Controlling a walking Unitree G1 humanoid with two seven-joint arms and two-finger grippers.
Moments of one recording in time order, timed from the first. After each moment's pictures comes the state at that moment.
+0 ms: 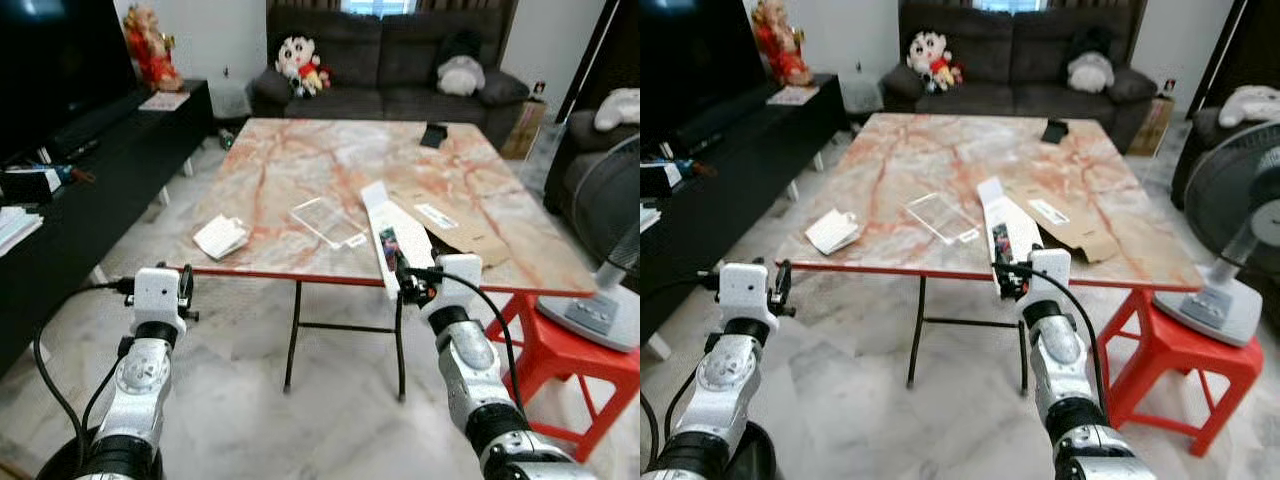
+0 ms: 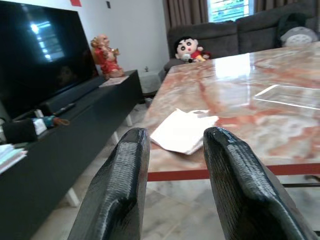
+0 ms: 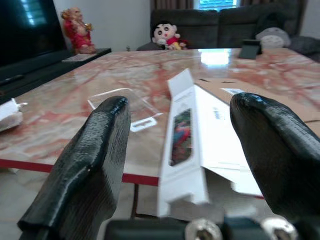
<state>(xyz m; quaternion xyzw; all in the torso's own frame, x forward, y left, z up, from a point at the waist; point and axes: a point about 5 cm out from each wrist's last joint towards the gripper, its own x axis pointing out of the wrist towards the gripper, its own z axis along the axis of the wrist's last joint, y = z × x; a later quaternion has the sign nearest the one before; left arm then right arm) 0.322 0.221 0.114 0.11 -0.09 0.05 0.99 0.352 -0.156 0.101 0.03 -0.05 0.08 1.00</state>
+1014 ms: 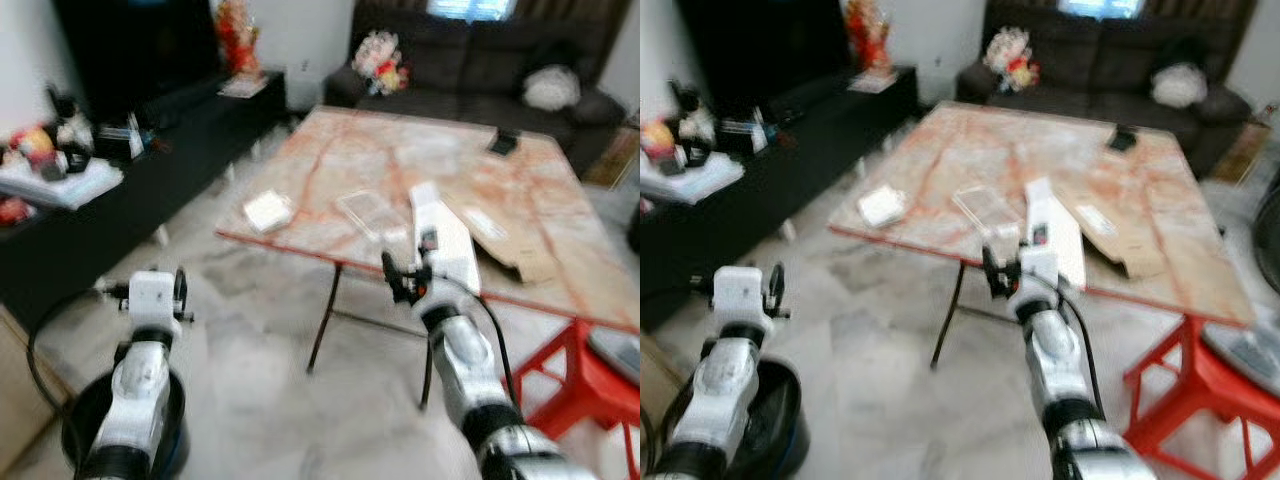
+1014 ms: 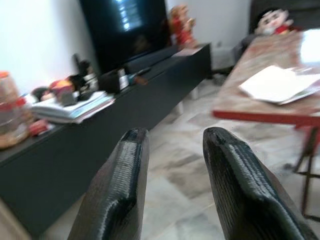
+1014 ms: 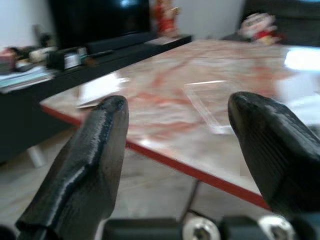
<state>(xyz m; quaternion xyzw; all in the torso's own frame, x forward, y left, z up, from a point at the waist) 0.316 0.231 0.109 0.11 -0.09 0.08 0.99 0.353 -0.130 0.104 0.02 -0.05 0.14 0.99</state>
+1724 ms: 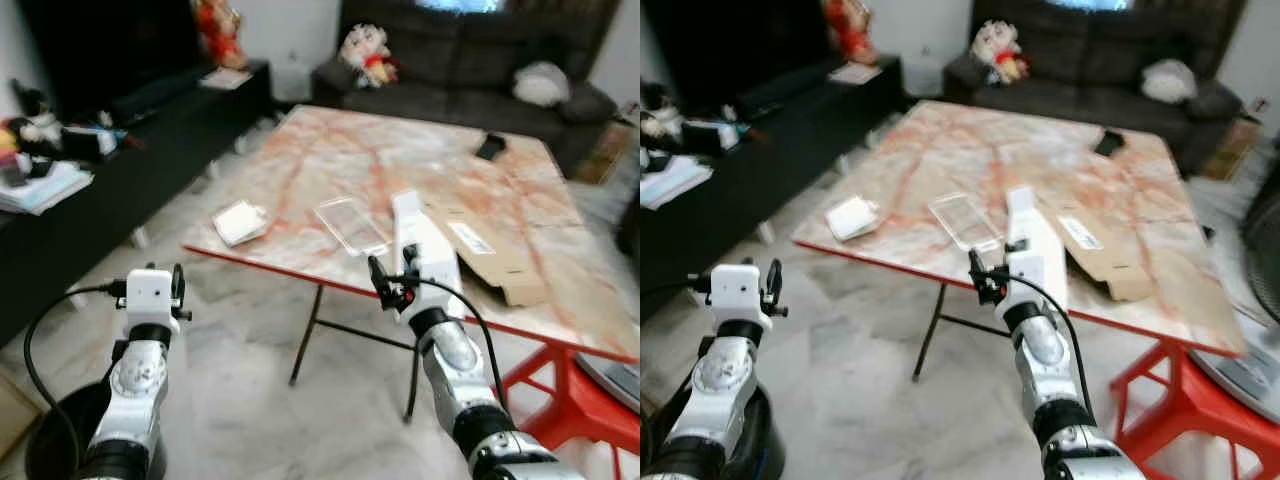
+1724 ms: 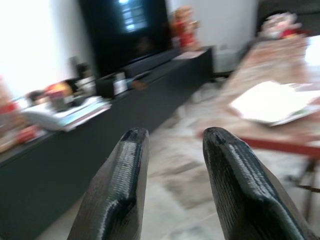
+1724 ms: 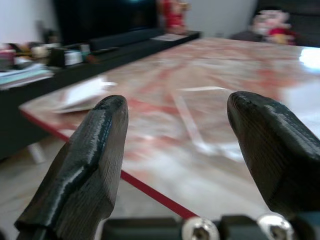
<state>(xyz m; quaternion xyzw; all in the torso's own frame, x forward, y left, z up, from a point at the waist) 0.317 0.232 0.114 0.11 -0.09 0.09 0.98 0.351 -0.129 0.102 0.02 -0.05 0.15 0.99</state>
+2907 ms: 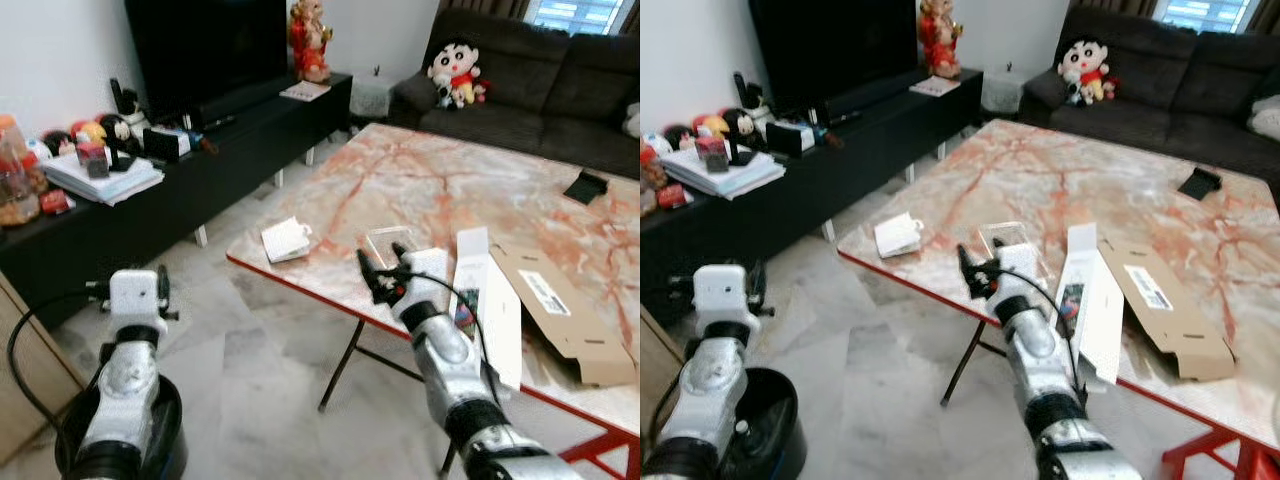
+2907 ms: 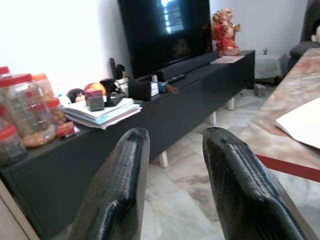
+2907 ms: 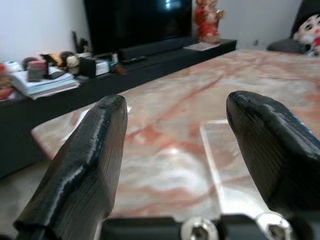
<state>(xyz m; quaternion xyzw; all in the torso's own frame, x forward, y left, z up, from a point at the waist) 0.317 0.230 0.113 0.11 -0.10 0.09 0.99 0.352 -0.138 0.103 0.04 -0.05 0.14 0.99</state>
